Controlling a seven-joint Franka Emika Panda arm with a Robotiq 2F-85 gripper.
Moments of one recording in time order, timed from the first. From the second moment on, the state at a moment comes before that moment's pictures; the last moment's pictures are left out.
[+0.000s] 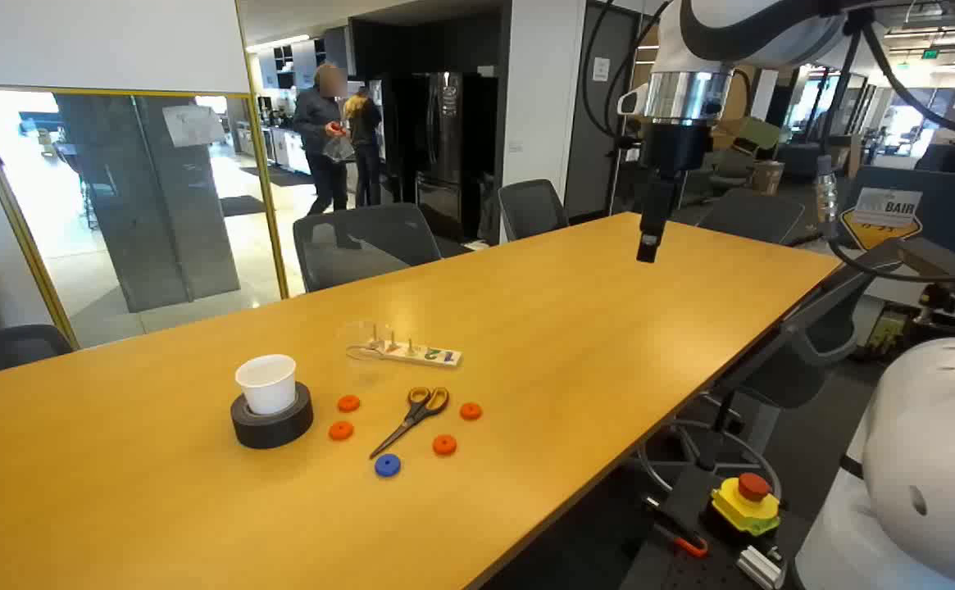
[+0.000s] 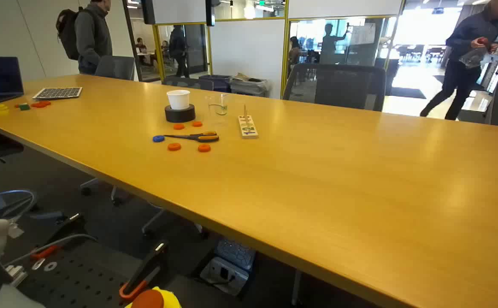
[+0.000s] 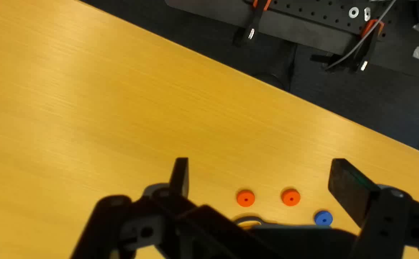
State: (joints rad) arm -0.04 -0.74 -0.27 -2.42 -0.18 1.72 -0.51
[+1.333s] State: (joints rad) arm -0.02 -0.54 -0.13 -2.57 -0.16 2.05 -0.24
